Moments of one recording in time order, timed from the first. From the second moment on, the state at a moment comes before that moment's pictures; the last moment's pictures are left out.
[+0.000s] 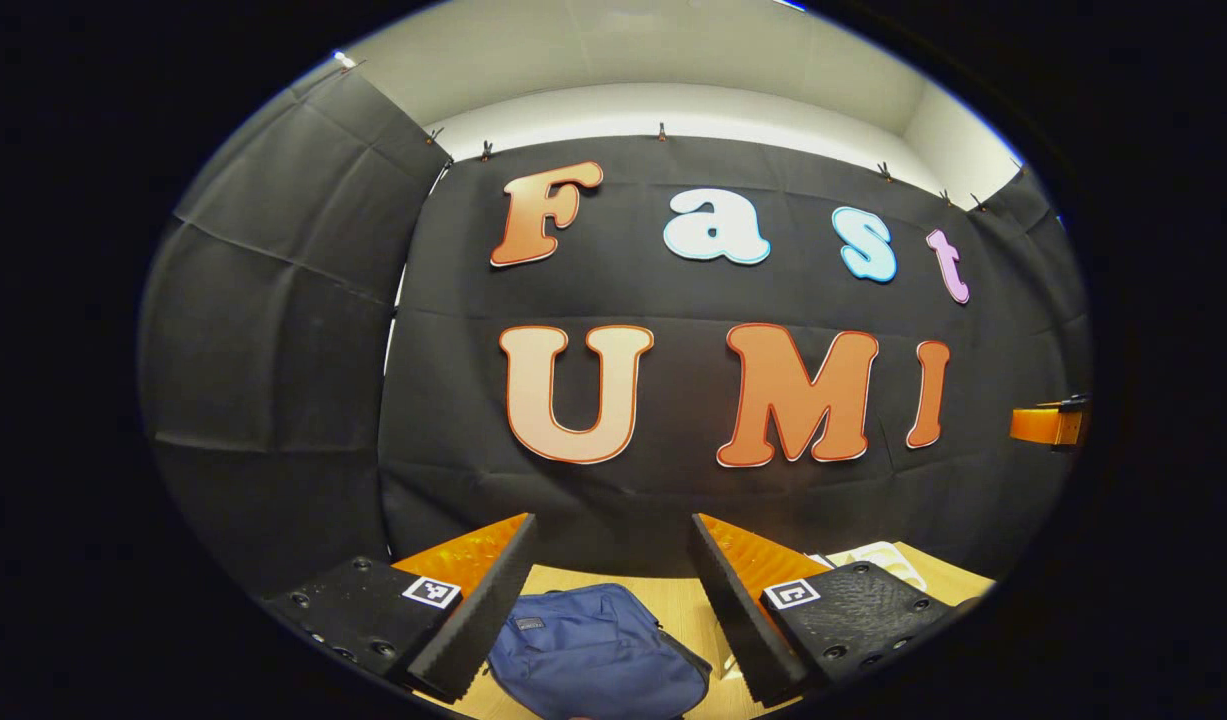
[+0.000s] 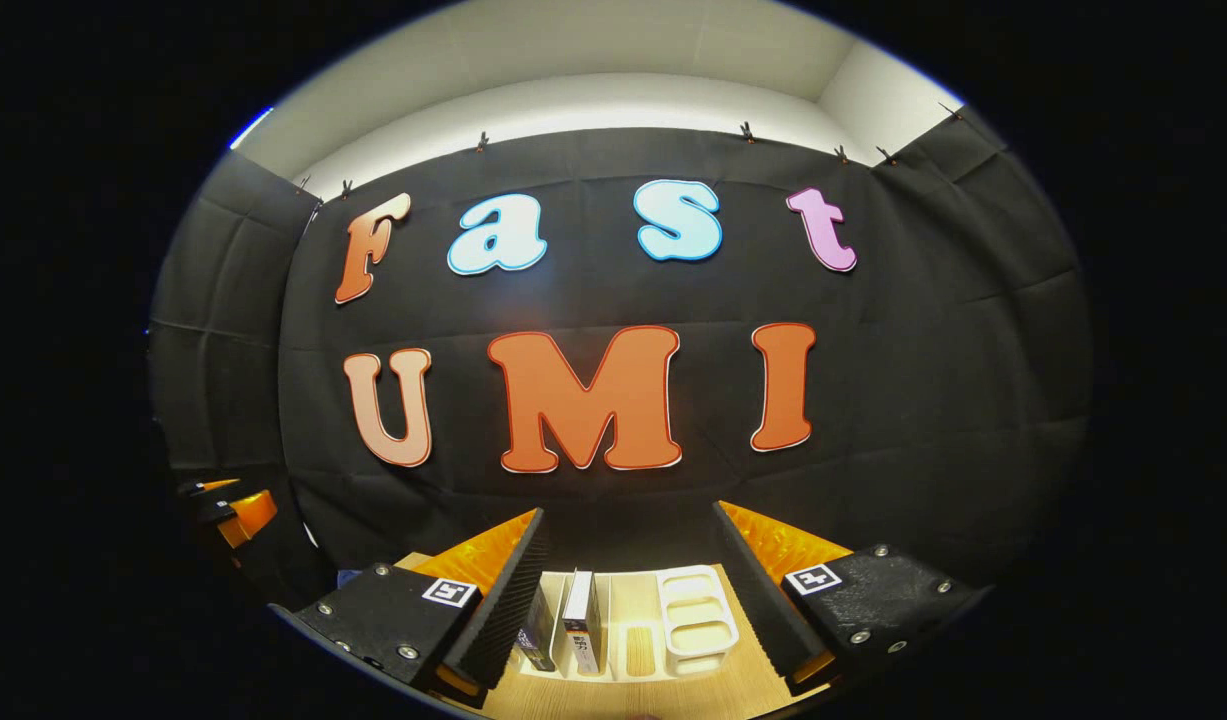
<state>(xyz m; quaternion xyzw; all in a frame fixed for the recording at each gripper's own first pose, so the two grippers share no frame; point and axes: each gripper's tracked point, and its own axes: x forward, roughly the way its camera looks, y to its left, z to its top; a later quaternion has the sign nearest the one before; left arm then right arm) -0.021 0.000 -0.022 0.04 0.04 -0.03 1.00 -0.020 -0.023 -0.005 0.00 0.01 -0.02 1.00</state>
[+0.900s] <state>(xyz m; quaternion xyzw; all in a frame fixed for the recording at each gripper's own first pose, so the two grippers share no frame) -0.023 -0.006 -0.047 0.08 0.07 -0.05 0.99 -0.020 -0.021 -0.012 0.00 0.02 -0.02 1.00</state>
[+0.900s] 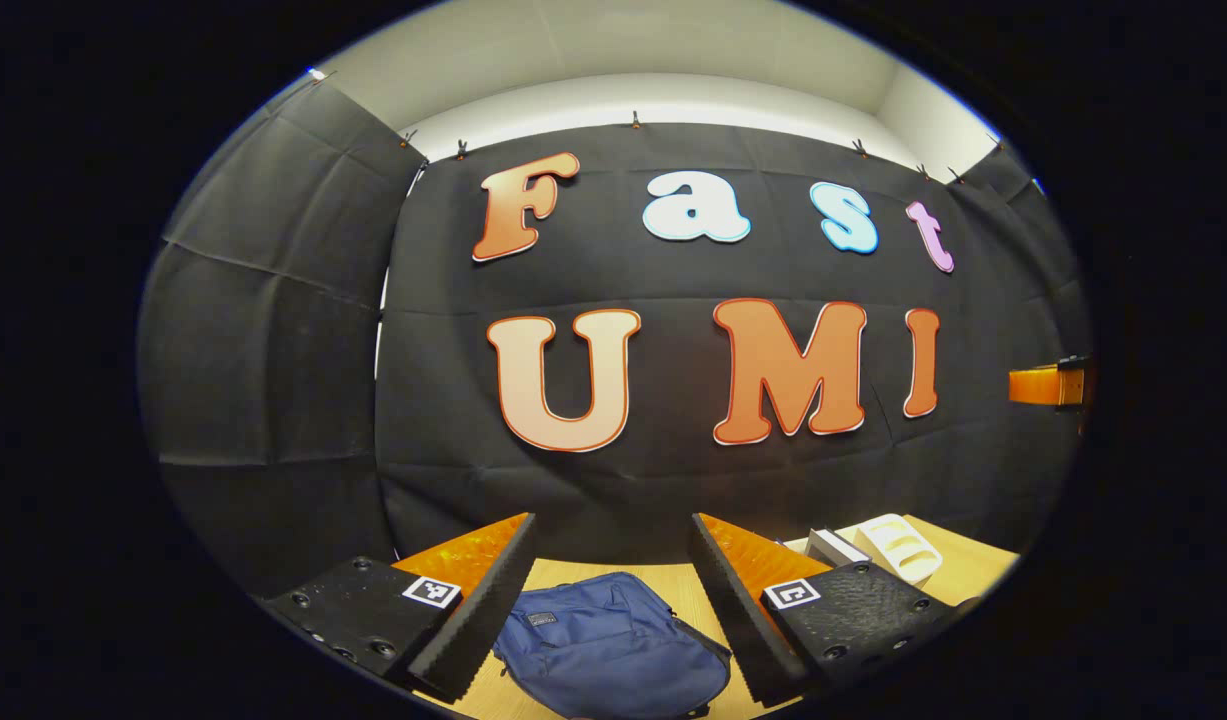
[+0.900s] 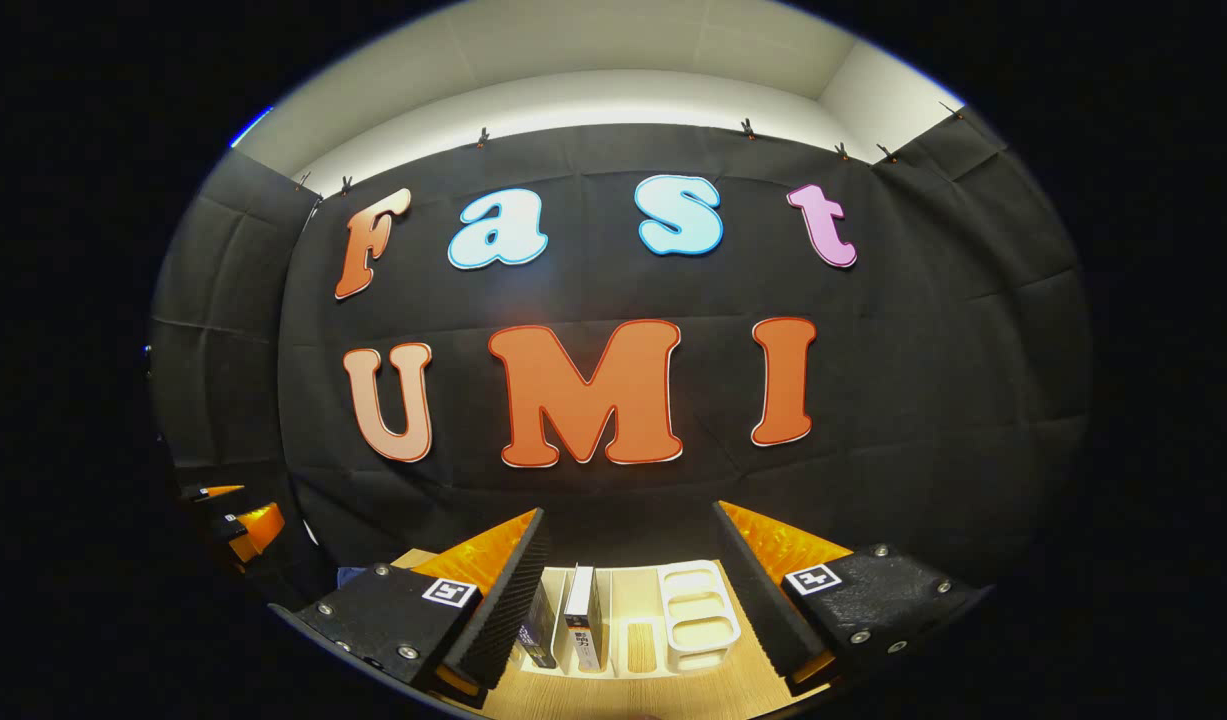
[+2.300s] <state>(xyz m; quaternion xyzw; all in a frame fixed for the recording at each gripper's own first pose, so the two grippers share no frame) -0.120 -0.011 -0.425 0.44 0.41 -0.20 0.77 -0.029 -0.120 -0.087 0.01 0.09 -0.12 0.99</state>
